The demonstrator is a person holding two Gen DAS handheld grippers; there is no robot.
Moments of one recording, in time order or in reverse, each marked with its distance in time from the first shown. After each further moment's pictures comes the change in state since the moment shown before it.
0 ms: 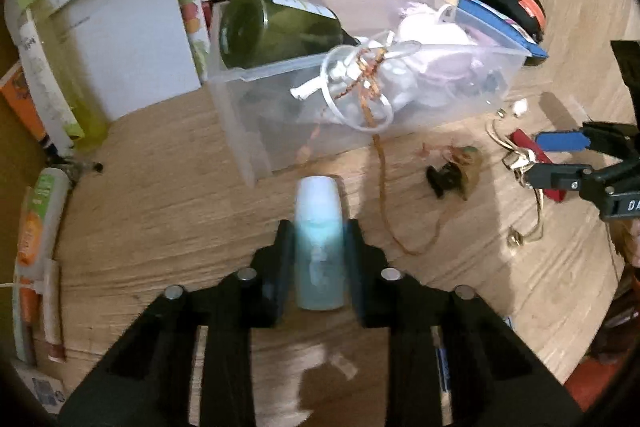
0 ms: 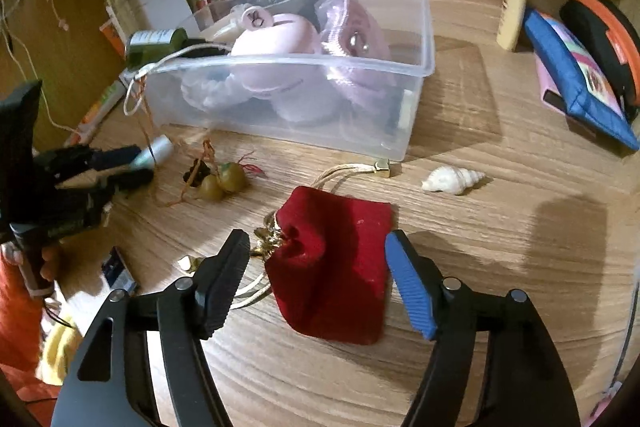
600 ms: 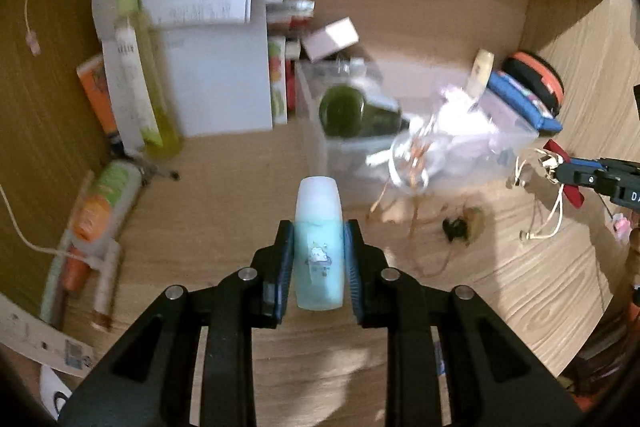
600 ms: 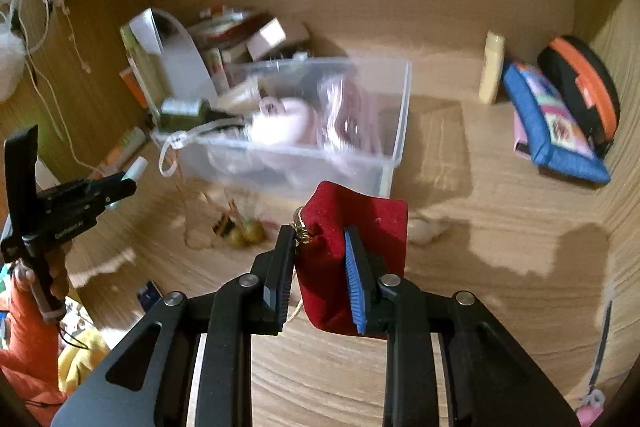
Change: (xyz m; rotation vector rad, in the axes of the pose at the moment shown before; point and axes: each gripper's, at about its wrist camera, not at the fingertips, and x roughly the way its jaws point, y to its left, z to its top) left arm -0.064 0.025 -0.004 -0.138 -0.187 0.088; right arm -0.056 -0.006 0.018 0.014 -0.169 0.028
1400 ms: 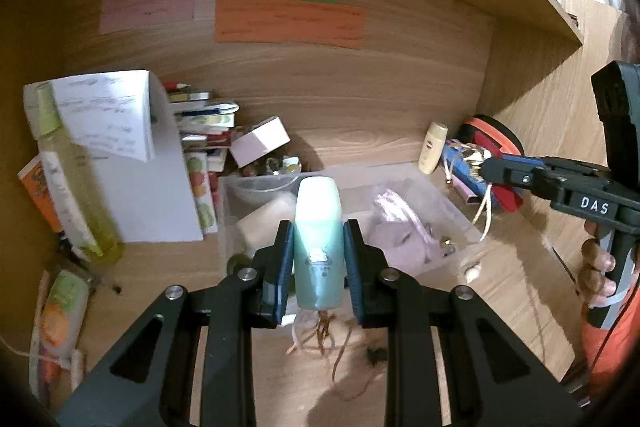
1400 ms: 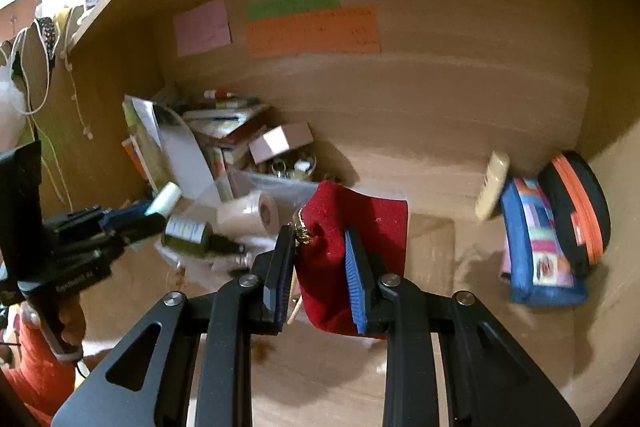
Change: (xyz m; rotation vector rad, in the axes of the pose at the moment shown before) left arm 0.013 -0.040 0.086 0.016 -0.150 -0.156; right arm -0.012 0.008 0.084 -0.068 -0.189 -0.020
